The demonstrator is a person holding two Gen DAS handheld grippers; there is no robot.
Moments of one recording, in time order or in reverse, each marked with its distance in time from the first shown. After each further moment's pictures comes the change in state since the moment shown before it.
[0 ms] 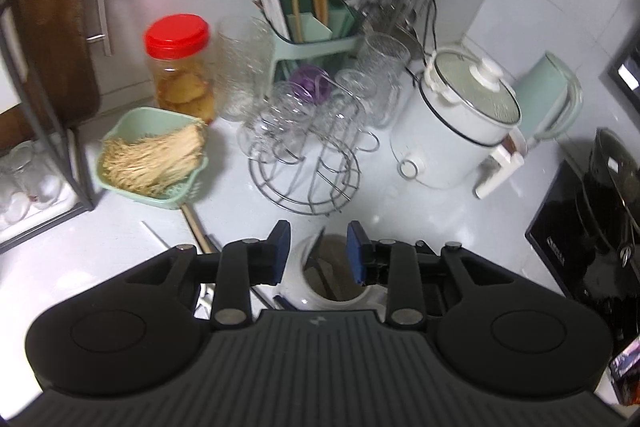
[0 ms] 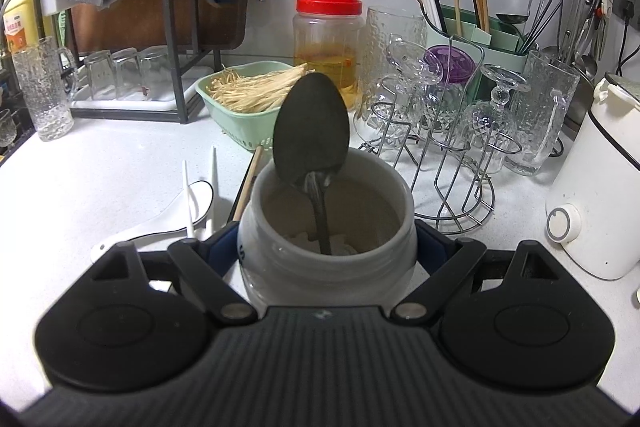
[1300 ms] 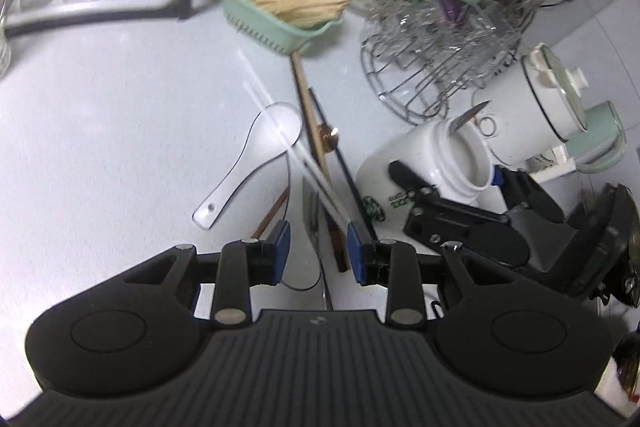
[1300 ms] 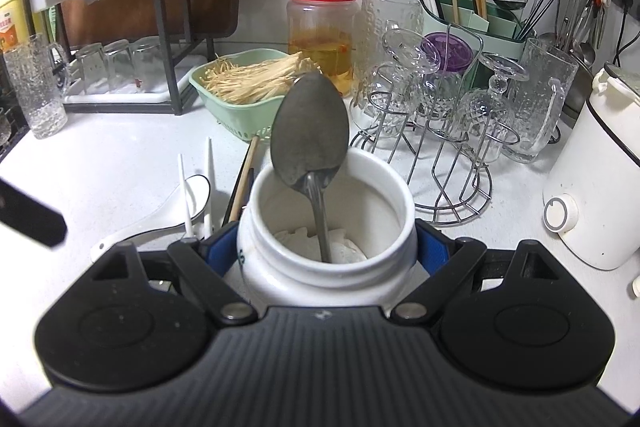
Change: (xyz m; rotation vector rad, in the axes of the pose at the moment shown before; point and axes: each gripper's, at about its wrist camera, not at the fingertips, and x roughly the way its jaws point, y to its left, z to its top) left arm 0.015 0.112 -0.123 -0.404 0.148 0.006; right arm 0.003 0.001 0.007 0.015 0.059 -0.012
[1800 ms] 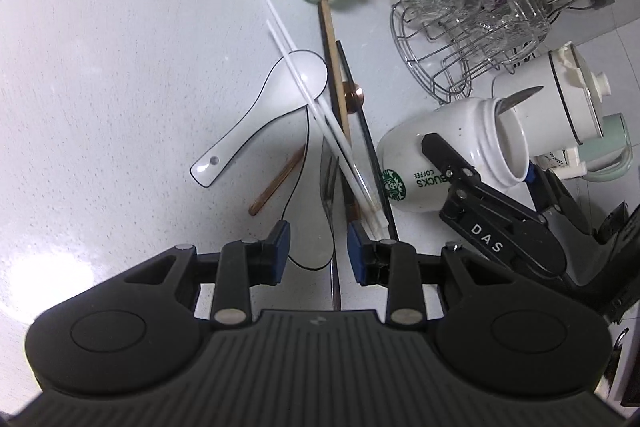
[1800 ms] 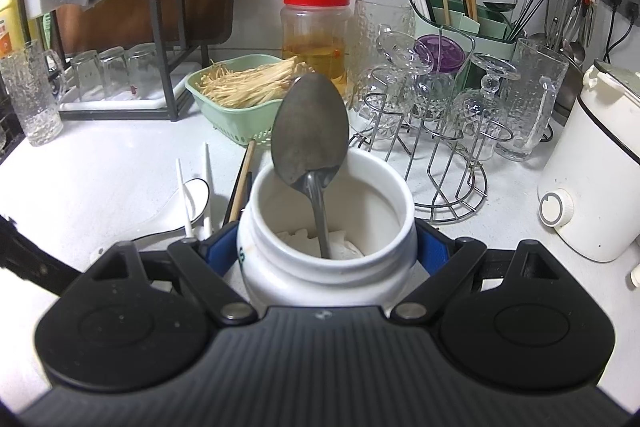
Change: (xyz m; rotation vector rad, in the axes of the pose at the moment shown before) left arm 0.042 0.023 -0.007 -0.108 0.104 -0.044; right arm -0.003 0.004 -0.005 0.020 -0.025 -0.027
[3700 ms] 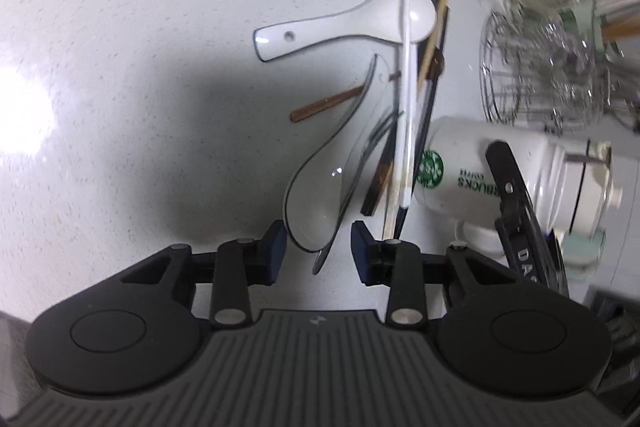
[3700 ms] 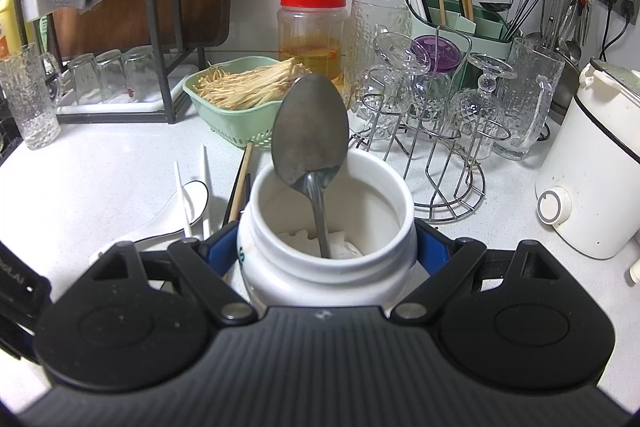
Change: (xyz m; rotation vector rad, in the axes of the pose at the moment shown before) left arm 0.035 0.048 -0.036 -0.512 0.113 -0.082; right arm 0.000 0.001 0.000 0.010 -0.004 -0.008
